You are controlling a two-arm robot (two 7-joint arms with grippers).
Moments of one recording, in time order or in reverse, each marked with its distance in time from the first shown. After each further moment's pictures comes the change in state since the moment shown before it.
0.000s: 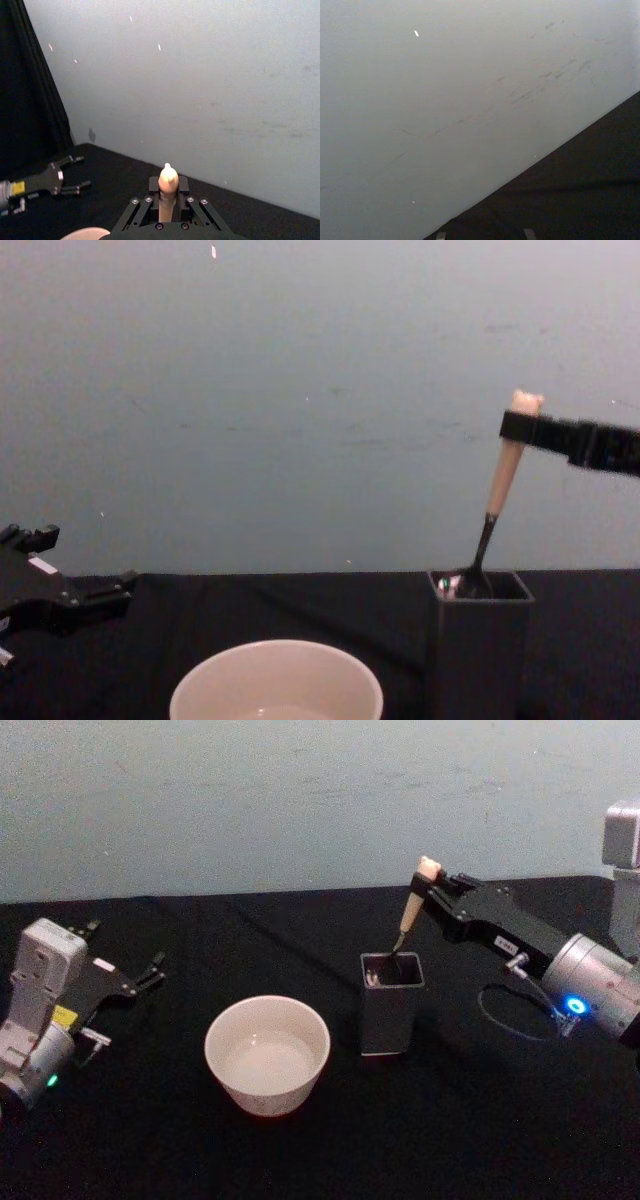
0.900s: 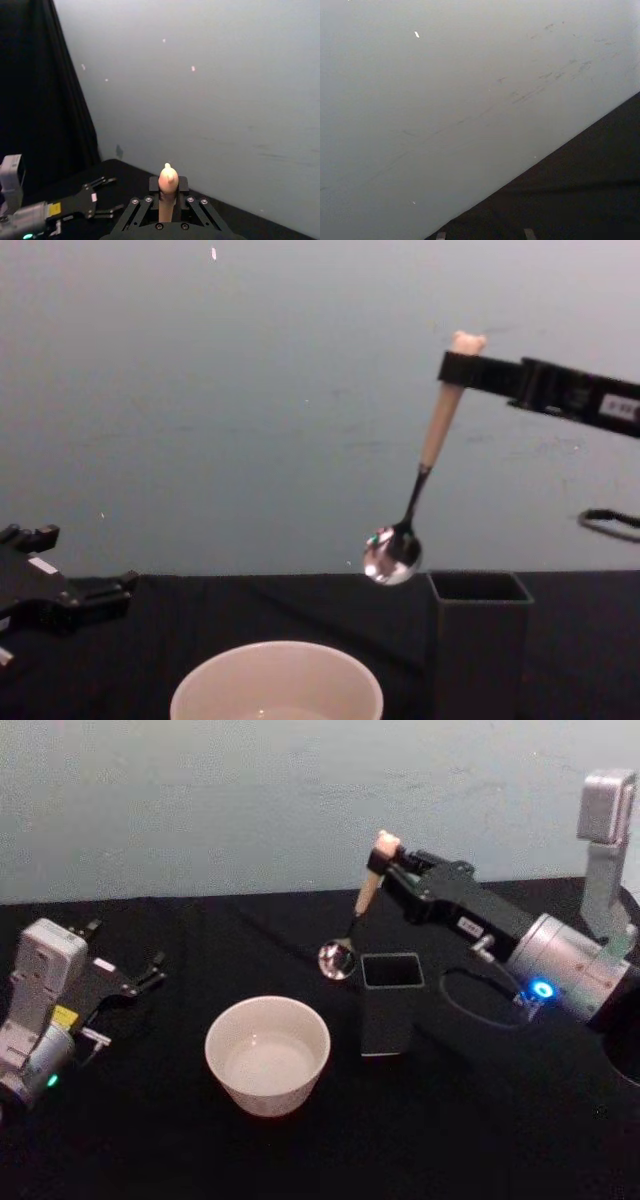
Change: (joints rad) left arm 0.000 0.000 0.000 0.000 0.000 0.000 0.000; right arm 0.060 -0.002 -0.090 -0.035 0.075 -0.011 -0.010
